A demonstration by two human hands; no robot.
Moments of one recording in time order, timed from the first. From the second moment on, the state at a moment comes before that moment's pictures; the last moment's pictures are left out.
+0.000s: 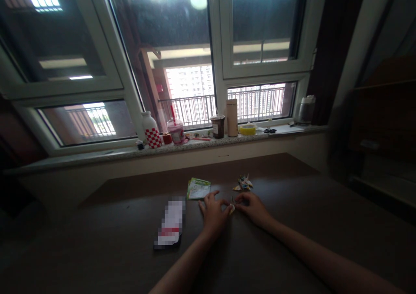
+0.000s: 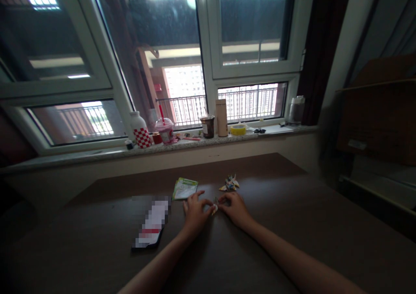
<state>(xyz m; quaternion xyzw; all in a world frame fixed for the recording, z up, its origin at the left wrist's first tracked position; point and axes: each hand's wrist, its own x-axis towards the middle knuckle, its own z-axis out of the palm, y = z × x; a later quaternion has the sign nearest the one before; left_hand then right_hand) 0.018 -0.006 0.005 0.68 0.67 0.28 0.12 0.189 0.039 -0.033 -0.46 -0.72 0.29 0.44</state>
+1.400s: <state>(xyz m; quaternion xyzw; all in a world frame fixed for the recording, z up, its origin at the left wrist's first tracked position) 0.023 -0.007 0.007 0.65 0.65 0.37 0.14 0.189 0.034 -0.018 -0.41 -0.62 0.45 0.50</state>
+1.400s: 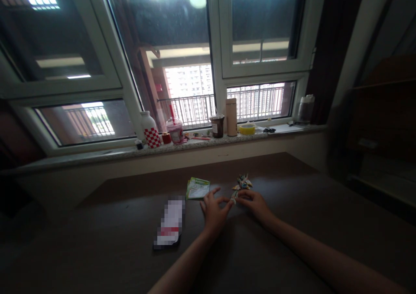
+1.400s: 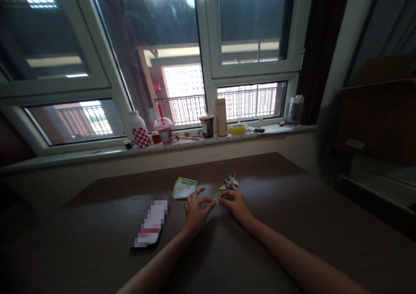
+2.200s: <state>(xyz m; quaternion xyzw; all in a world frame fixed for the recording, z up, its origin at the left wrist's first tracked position) 0.023 -0.007 0.006 0.64 0.65 0.38 0.14 0.189 0.037 -0.026 -0.43 -0.73 0.26 0.46</state>
